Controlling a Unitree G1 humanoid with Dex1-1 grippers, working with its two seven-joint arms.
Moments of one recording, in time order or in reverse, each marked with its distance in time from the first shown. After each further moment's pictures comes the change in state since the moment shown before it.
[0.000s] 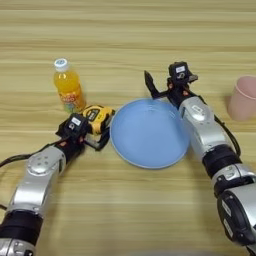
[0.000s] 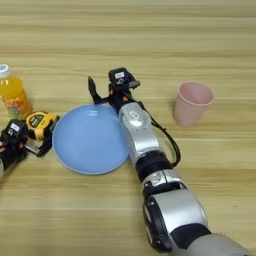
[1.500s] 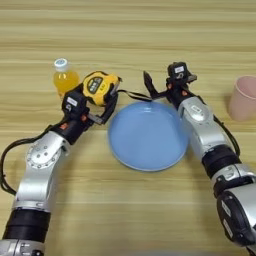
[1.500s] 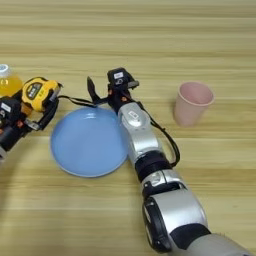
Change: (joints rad) left arm 0.011 -0.080 0.024 -0.233 -0.099 -0.157 -0.028; right arm 0.000 0.002 0.006 0.000 0.000 0.001 -0.001
